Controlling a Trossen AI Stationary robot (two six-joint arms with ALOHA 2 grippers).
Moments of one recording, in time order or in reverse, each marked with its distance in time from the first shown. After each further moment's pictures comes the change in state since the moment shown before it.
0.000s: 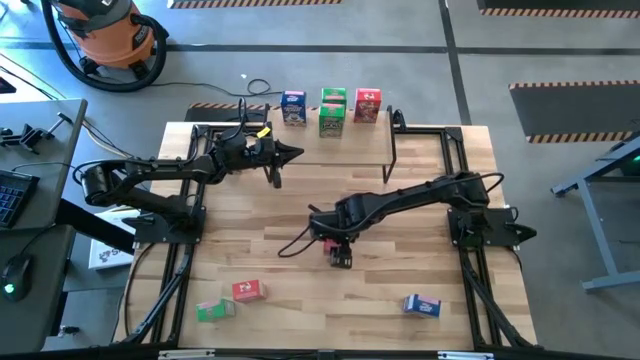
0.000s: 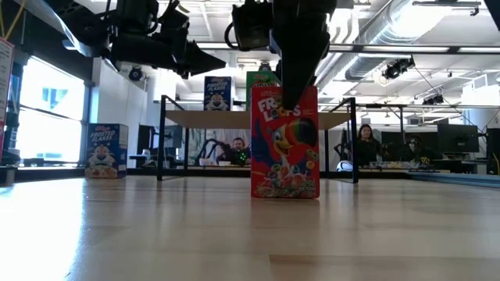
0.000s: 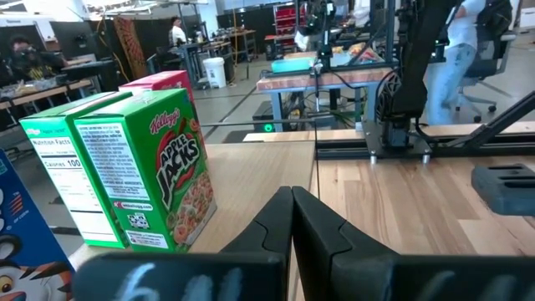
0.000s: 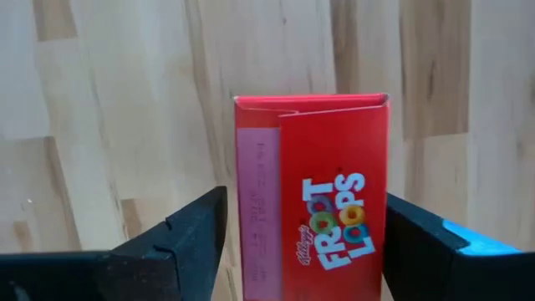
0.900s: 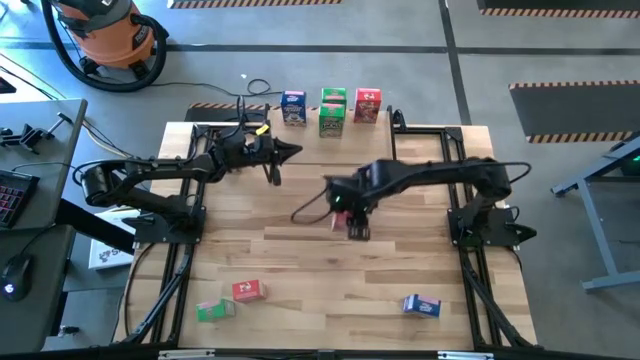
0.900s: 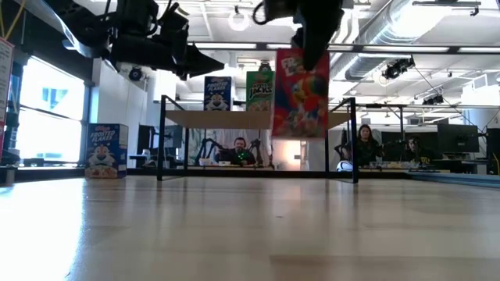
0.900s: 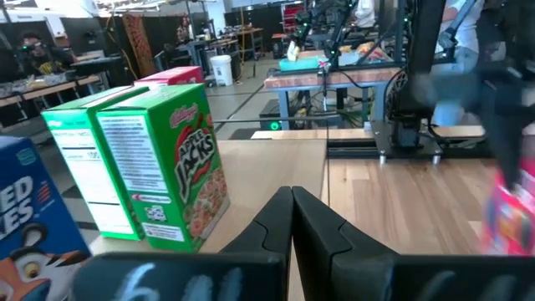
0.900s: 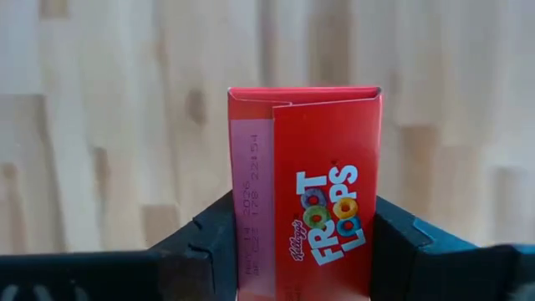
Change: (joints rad) left arm 0.027 0.000 0.000 -0.003 0.005 -0.010; right arm -0.135 -0.198 0.006 -0.175 0.012 -0.202
